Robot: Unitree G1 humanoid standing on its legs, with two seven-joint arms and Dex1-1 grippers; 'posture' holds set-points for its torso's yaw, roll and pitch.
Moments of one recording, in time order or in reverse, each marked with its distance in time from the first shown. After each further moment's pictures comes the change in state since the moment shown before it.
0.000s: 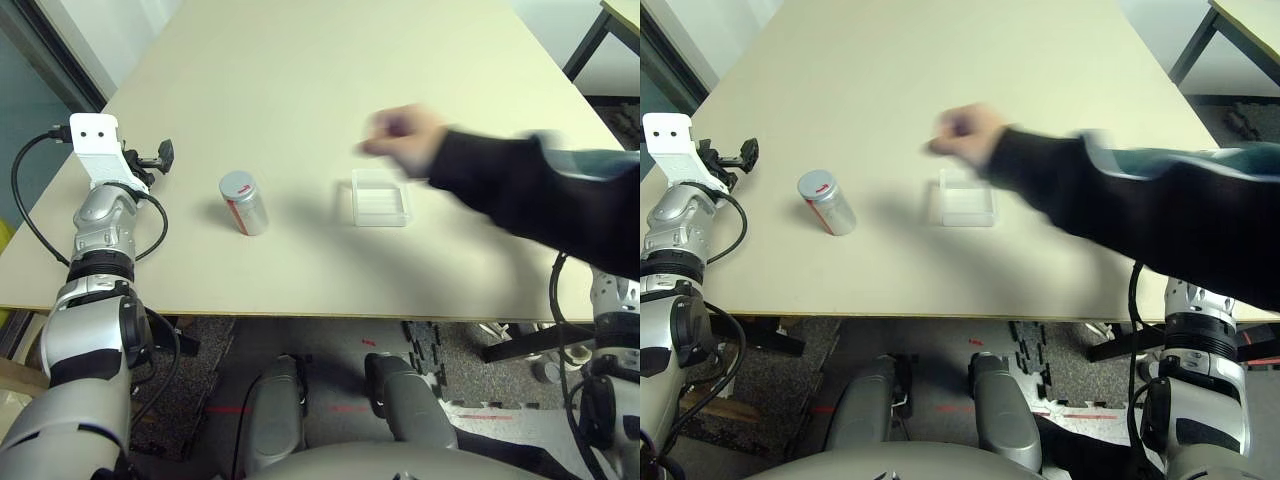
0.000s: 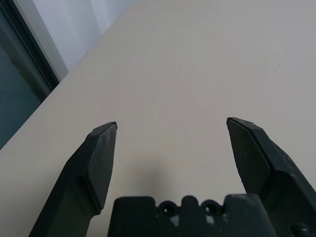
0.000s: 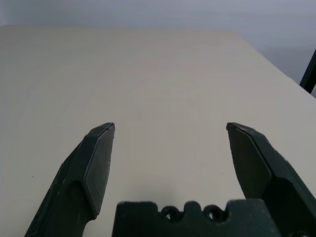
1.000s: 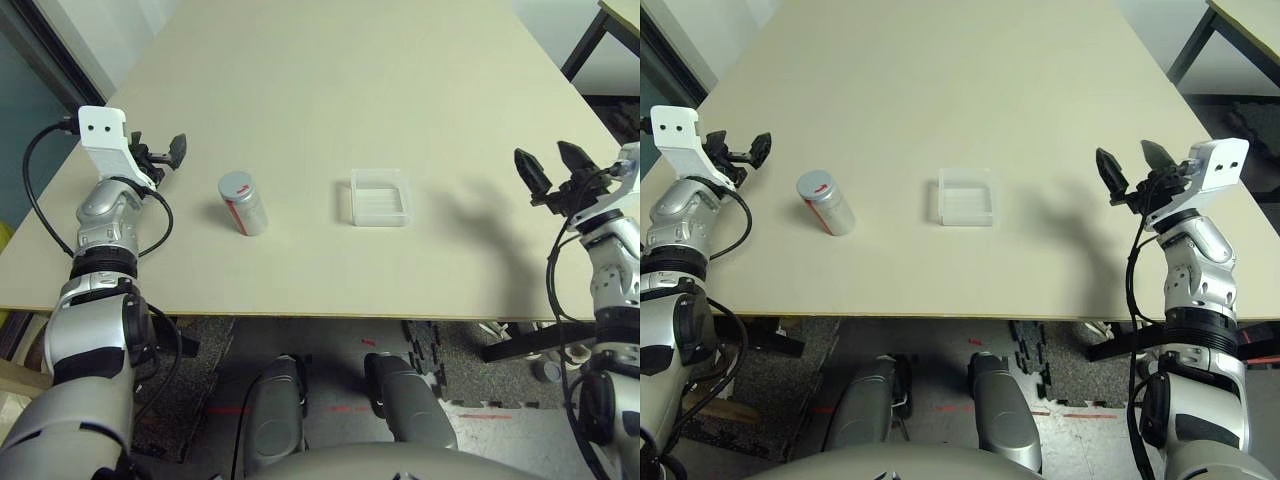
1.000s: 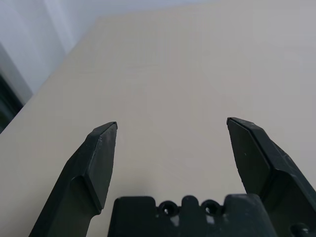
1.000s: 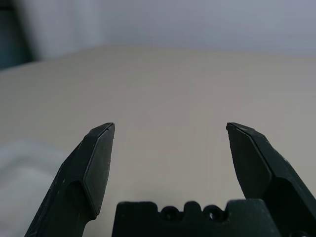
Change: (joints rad) left arm 0.011 0.007 0.011 -0.087 -0.034 0.042 -0.179; right arm -0.023 -0.009 0.064 -0.143 0.125 0.098 0.340
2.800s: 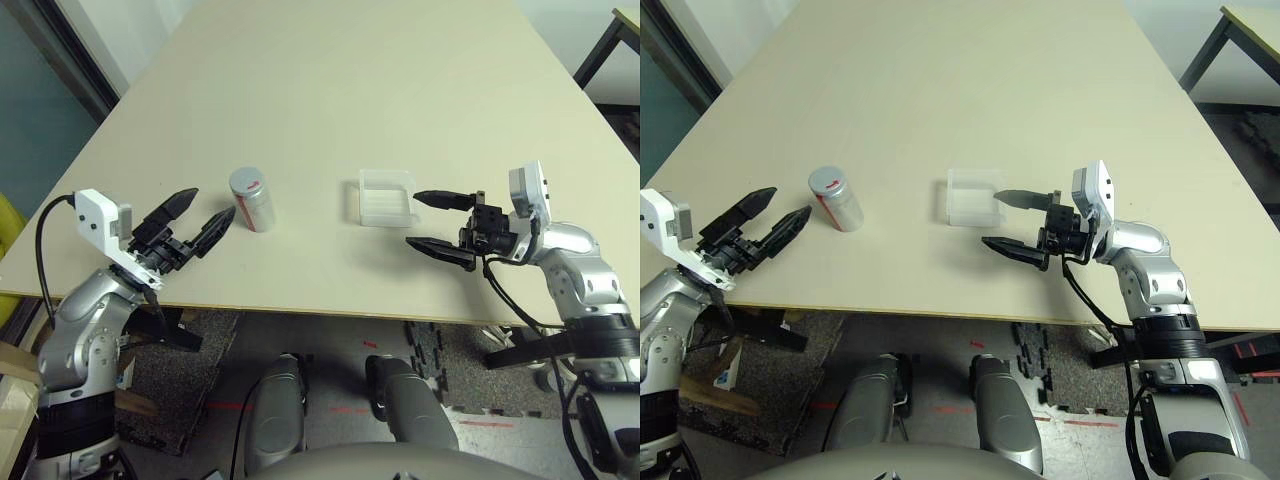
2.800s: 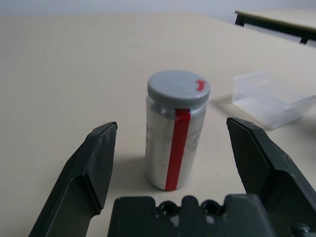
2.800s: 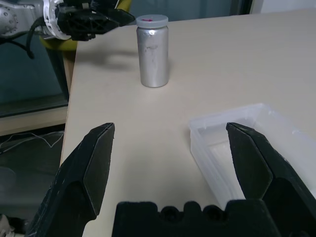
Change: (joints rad) left arm 0.806 -0.154 0.007 -1.209 -0.307 0.360 -0.184; right arm 0.073 -0.003 0.296 -0.191 -0.027 0.076 0.427
